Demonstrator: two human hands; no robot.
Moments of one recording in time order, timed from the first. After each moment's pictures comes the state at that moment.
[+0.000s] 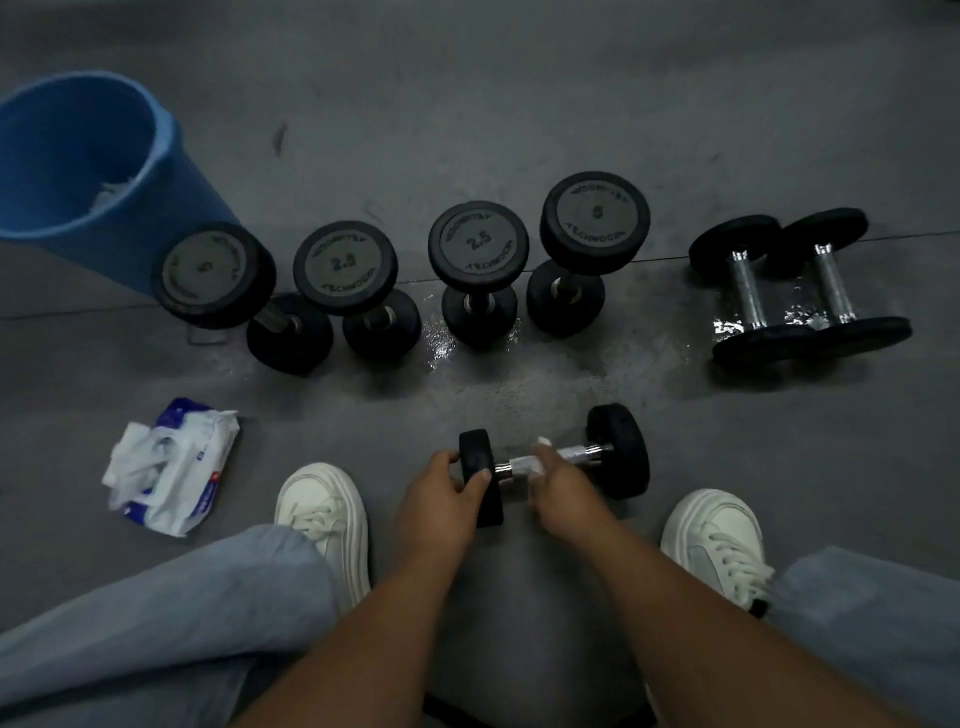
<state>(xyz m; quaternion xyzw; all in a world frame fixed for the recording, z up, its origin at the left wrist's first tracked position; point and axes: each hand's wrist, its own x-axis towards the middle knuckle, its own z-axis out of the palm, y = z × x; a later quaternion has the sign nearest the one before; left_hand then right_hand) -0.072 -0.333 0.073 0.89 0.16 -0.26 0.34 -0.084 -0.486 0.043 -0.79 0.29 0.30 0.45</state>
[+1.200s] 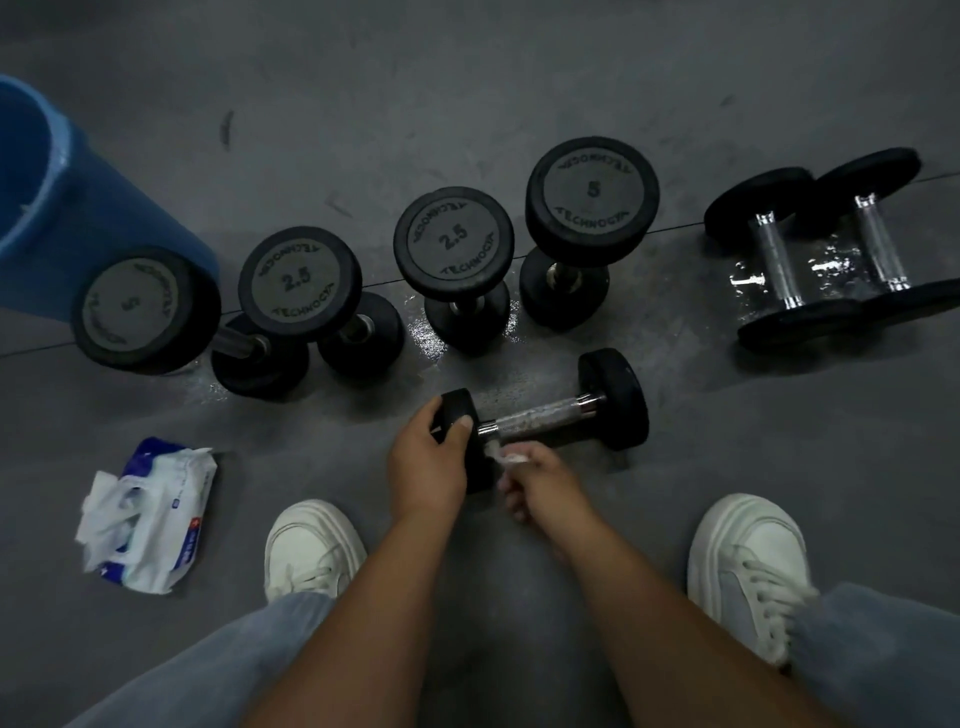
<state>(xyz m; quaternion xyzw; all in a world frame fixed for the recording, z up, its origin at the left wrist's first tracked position) 0.006 -0.350 0.035 0.84 0.21 -0.15 0.47 -0.045 -0.463 0.023 -0.53 0.42 0.25 0.70</state>
